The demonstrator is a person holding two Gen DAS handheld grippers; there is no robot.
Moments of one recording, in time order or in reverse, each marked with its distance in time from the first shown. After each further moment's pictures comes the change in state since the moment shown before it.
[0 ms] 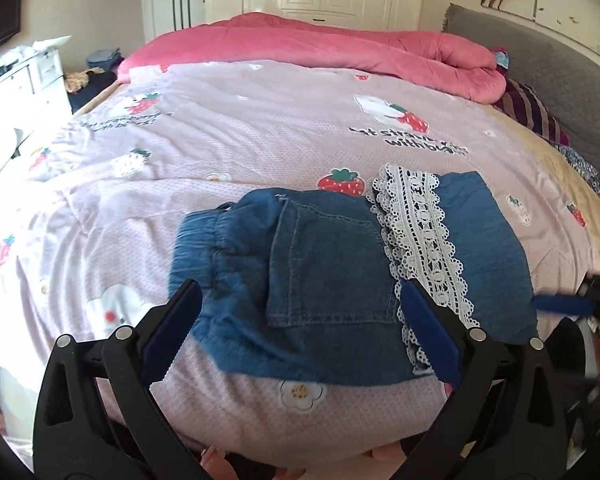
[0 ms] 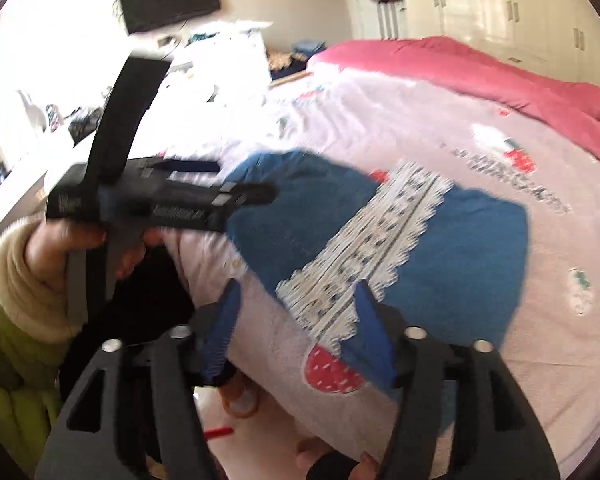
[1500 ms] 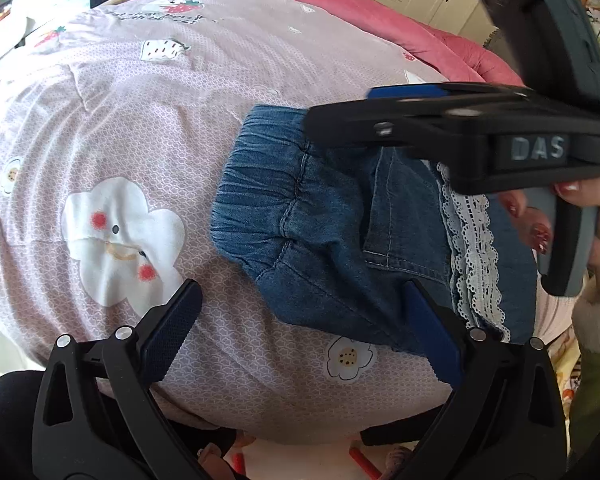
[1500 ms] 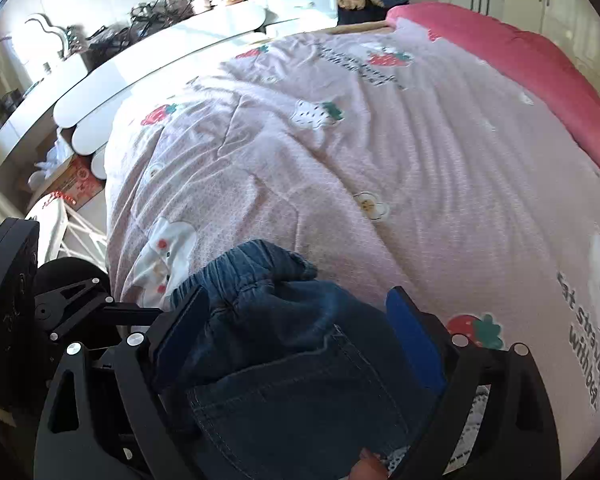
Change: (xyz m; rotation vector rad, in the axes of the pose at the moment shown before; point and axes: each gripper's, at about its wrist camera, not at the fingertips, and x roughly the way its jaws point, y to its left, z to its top) left arm 0.036 0.065 -0.038 -0.269 0.157 -0.122; right arm 0.220 0.029 0.149 -0.295 0.360 0.160
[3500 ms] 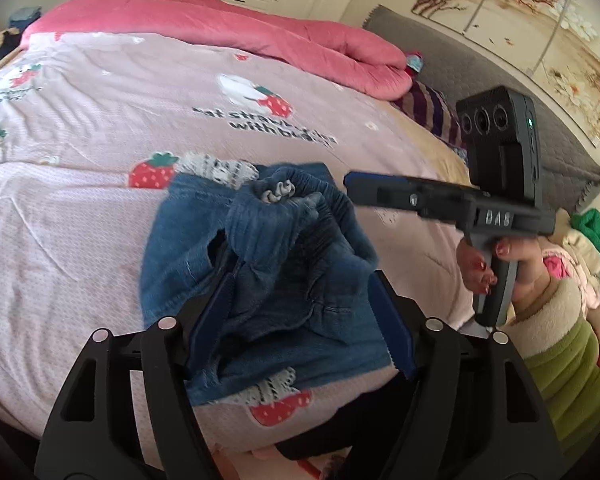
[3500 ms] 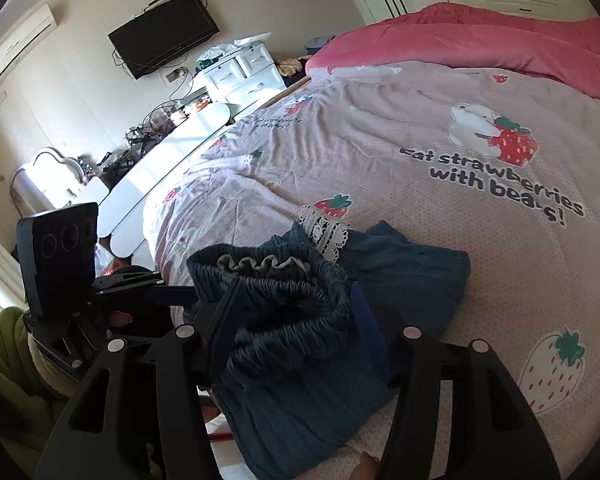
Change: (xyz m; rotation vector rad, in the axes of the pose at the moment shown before) left arm 0.001 -0.150 0.014 0.271 -0.019 -0.314; right arm -0.172 -0.123 -0.221 0.389 -0.360 0.129
